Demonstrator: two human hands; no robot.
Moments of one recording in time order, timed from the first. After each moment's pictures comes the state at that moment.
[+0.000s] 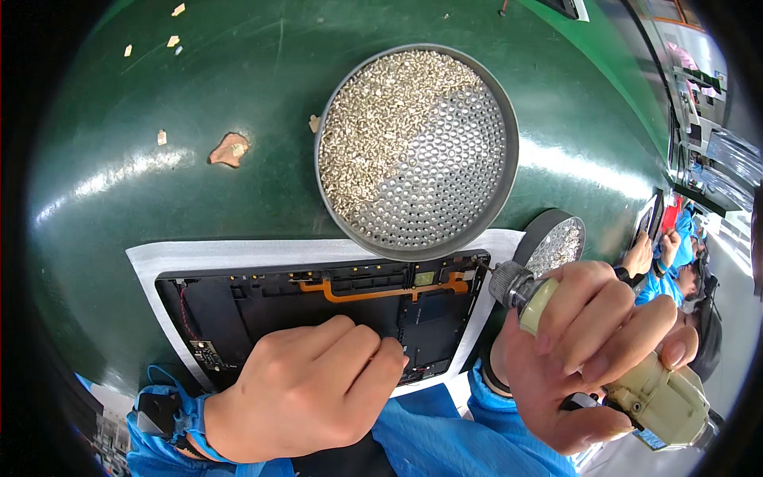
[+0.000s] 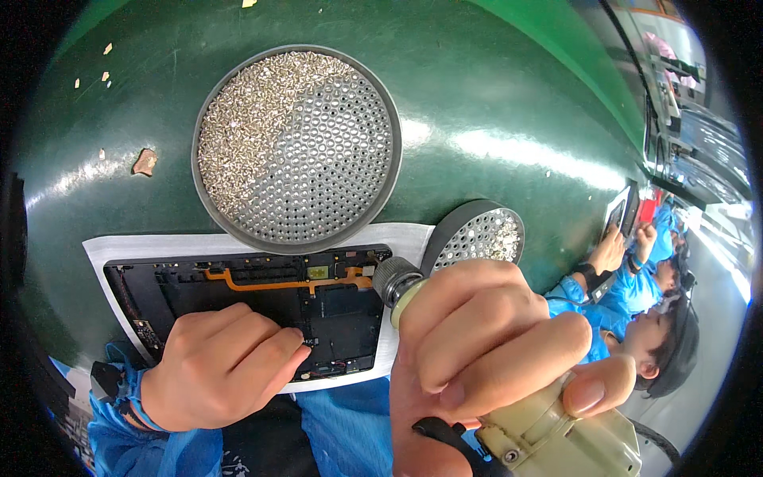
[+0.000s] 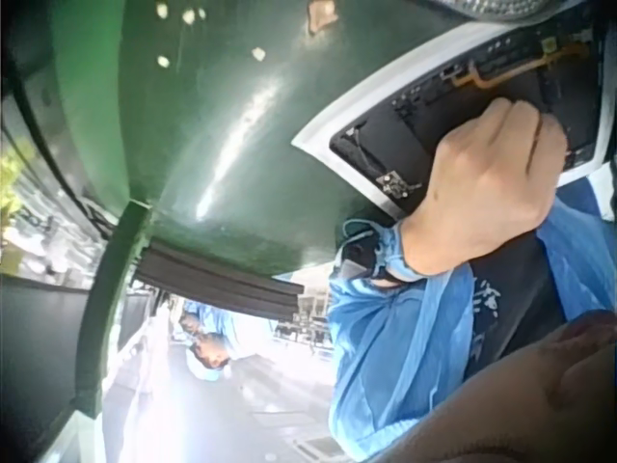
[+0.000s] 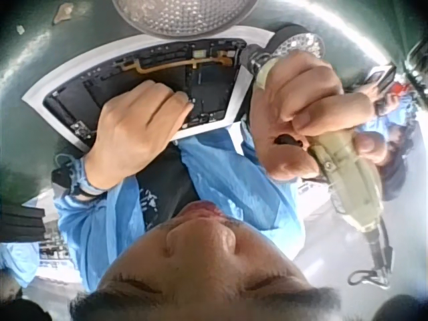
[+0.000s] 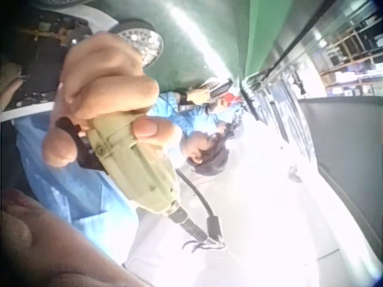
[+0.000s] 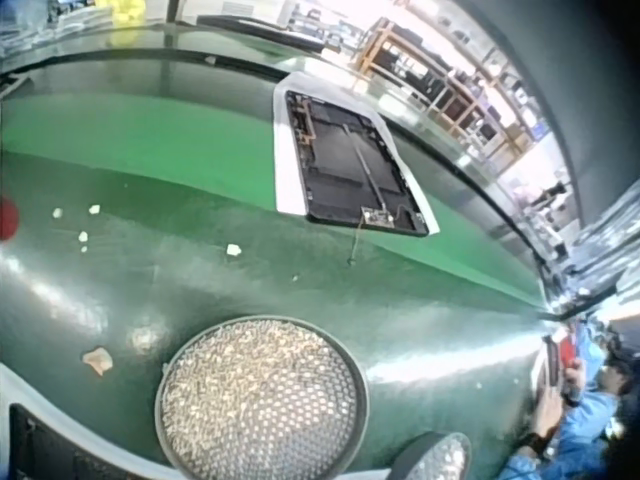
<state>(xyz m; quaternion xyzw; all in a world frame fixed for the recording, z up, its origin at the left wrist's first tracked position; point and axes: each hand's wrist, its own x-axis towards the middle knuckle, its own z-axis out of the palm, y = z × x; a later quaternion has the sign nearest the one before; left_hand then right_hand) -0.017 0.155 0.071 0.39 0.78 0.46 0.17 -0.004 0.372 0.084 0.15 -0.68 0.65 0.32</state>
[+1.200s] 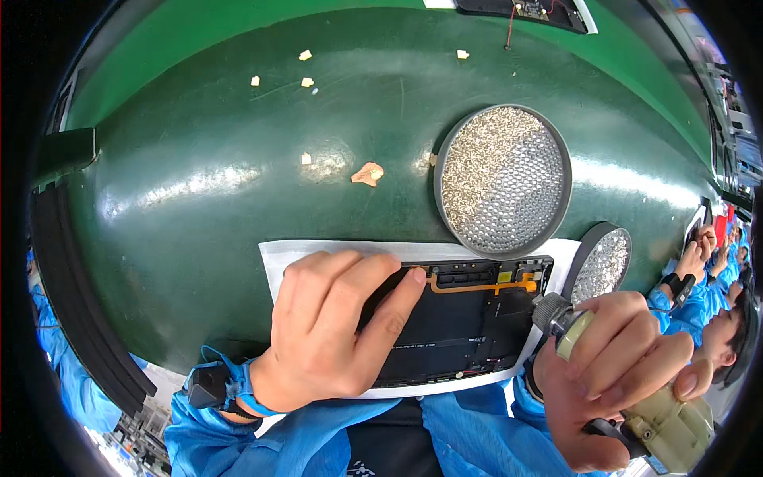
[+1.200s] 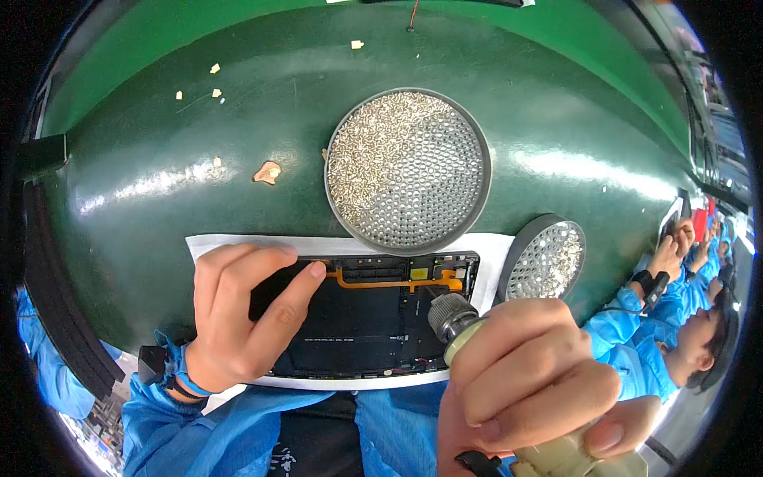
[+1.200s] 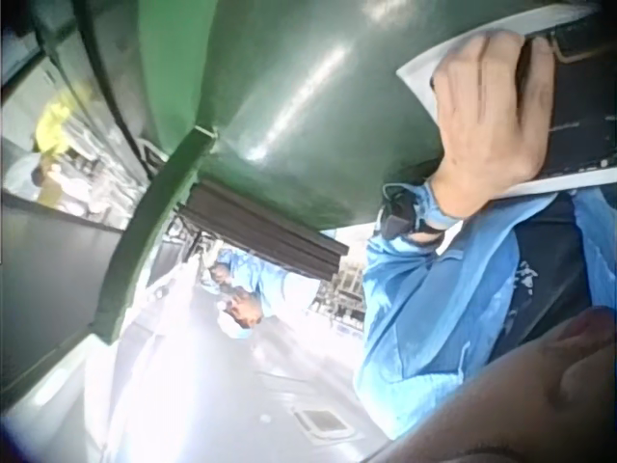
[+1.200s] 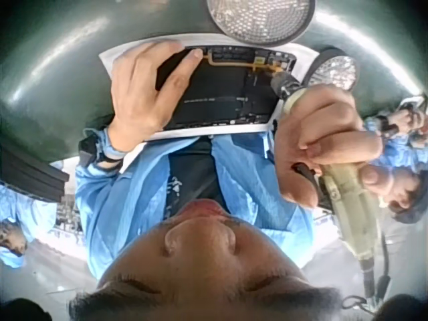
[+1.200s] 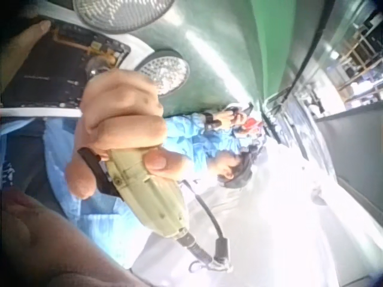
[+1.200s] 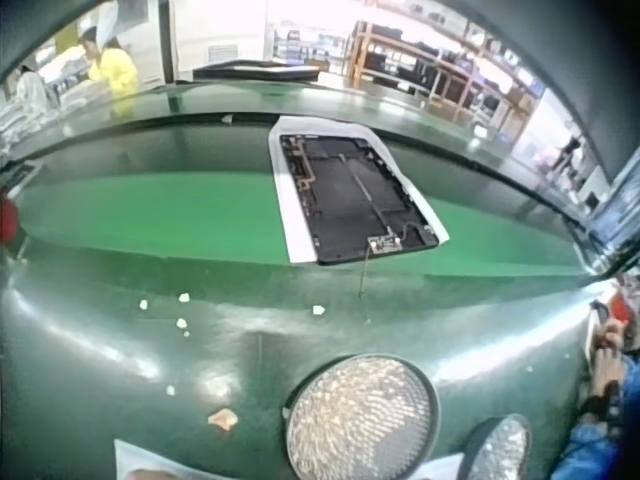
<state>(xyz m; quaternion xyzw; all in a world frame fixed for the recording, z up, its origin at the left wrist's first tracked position) -0.039 0.106 0.067 0.38 0.87 0.29 -0.09 -0.003 0.351 0.117 0.23 -0.66 0.68 0.23</state>
